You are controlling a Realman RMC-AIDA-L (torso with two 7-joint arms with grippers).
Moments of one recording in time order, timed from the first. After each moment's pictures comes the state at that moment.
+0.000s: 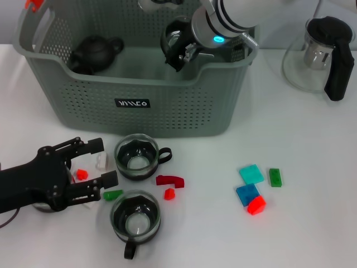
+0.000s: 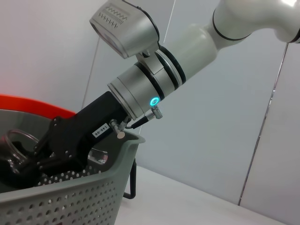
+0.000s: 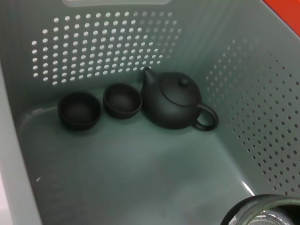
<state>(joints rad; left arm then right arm) -0.35 -2.12 0.29 0.70 2.12 1.94 -1.20 1.40 2.11 -1.48 -0.32 -2.45 -0.68 2.36</state>
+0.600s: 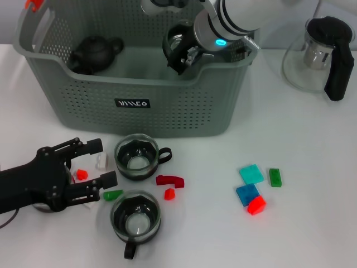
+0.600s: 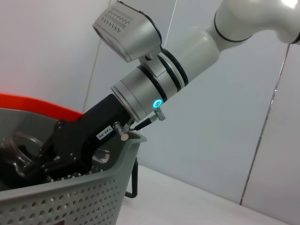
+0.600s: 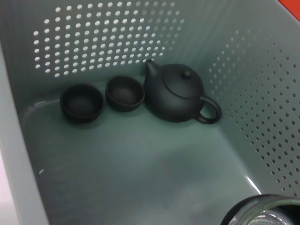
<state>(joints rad) -0.35 -2.12 0.29 0.70 2.12 1.94 -1.20 1.39 2.11 -1.48 -0.32 -2.45 -0.69 2.36</state>
